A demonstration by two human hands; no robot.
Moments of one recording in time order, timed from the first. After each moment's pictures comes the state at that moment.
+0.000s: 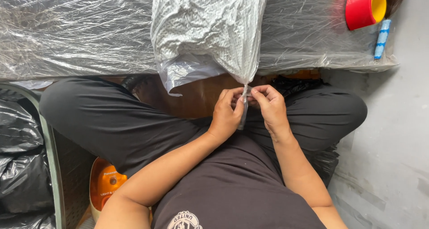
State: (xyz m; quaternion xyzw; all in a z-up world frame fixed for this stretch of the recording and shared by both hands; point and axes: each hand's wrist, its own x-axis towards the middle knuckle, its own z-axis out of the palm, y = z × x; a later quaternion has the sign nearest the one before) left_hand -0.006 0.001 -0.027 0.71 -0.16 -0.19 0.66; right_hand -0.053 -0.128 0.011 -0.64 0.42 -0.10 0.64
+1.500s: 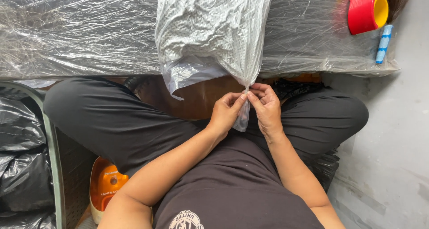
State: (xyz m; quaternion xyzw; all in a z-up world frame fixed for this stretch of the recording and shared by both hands) left_hand 0.007 -0.002 -0.015 0.63 0.08 -0.41 0.66; right_hand -0.051 -0.117 -0.011 -0.64 0.30 -0.17 0.68
